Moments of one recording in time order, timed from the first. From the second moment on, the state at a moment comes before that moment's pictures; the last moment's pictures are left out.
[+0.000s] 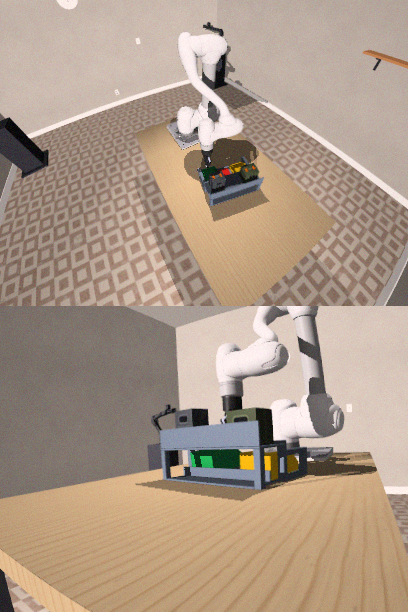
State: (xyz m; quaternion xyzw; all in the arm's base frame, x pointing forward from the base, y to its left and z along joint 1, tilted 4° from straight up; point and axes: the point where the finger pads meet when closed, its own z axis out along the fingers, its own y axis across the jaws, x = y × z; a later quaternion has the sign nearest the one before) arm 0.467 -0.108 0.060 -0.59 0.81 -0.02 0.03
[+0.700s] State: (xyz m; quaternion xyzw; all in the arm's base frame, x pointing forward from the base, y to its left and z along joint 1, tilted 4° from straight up) arm 0.478 -0.112 0.061 -0.59 0.81 -0.02 0.03
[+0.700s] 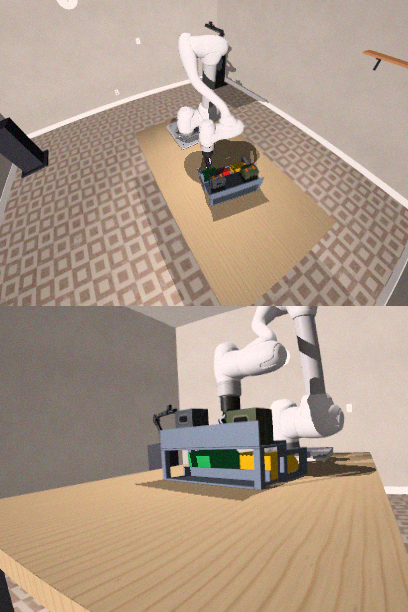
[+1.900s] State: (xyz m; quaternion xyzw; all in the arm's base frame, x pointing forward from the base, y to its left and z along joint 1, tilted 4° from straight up) arm 0.487 -0.115 0.061 -0.59 0.81 -0.02 0.03
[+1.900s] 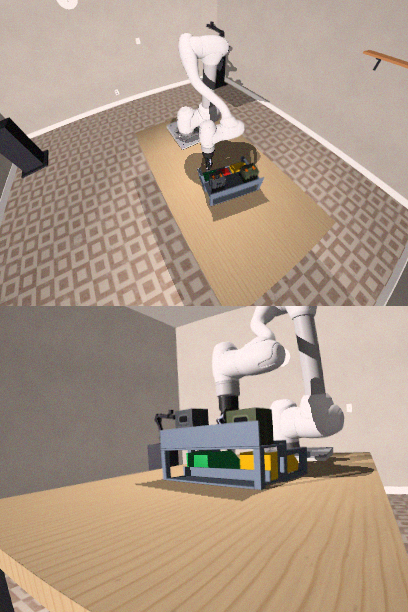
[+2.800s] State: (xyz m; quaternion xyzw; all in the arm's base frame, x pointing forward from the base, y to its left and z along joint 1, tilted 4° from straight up) arm 0.487 -0.115 0.062 -0.59 0.81 -0.02 0.03
